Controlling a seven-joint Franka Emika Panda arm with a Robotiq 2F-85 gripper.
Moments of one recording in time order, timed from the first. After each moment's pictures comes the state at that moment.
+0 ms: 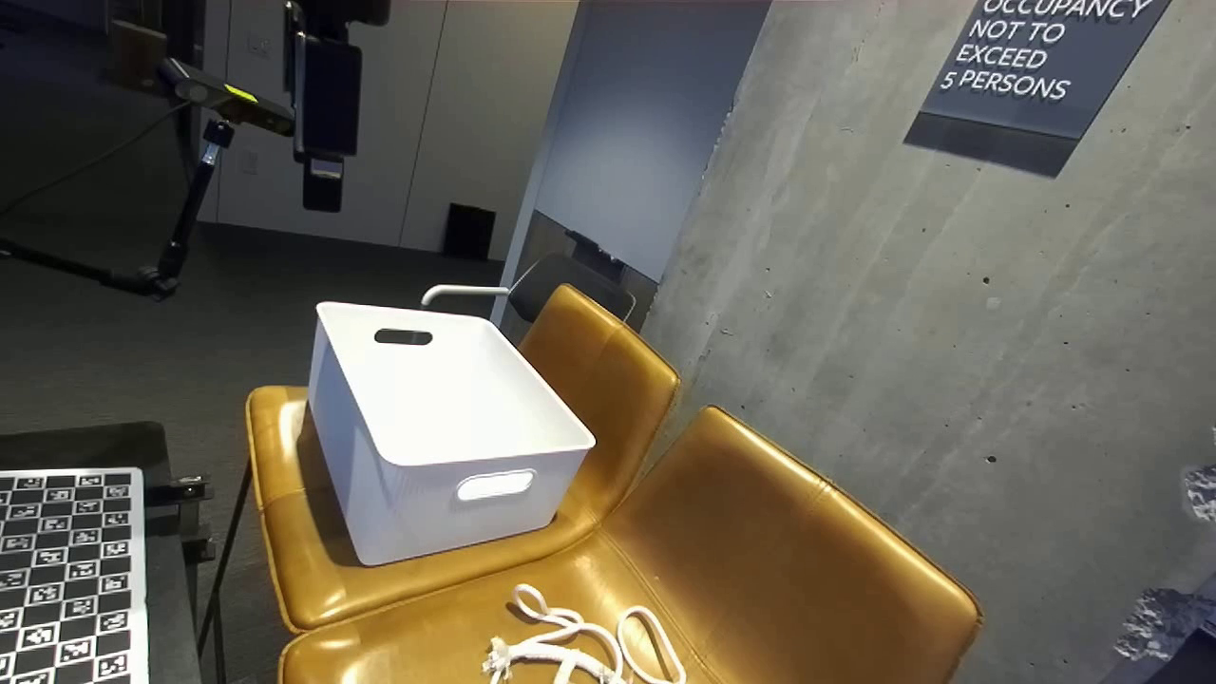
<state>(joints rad) -0.01 -0.63 -0.05 -2.43 0.07 1.91 0.05</state>
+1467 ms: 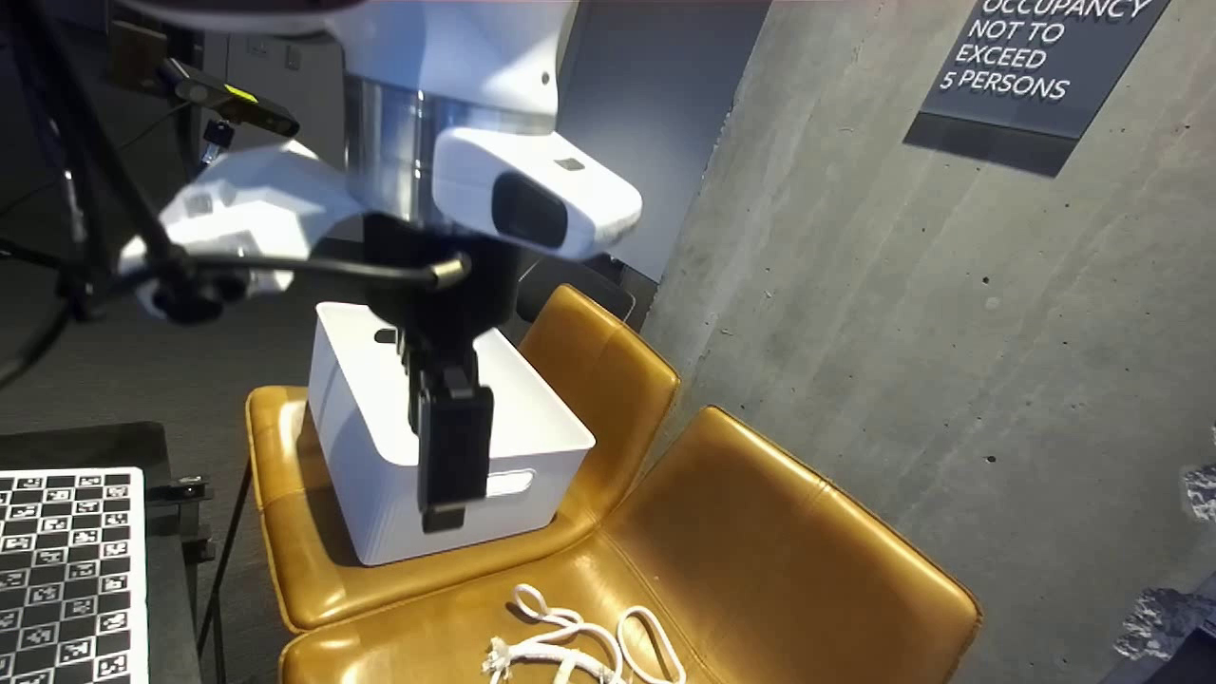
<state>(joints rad) -0.18 -0.32 -0.24 -2.51 -0.03 2.36 -0.16</state>
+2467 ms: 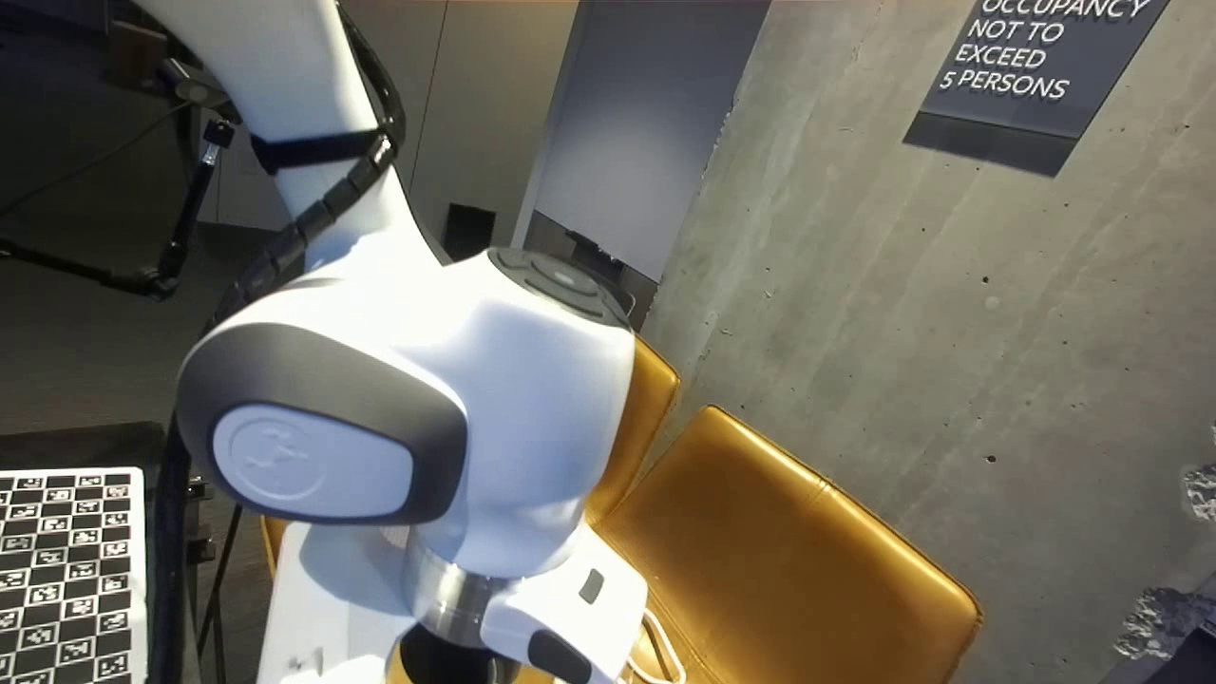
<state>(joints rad) -0.23 0.24 -0.28 -2.39 0.09 2.68 -0.32</state>
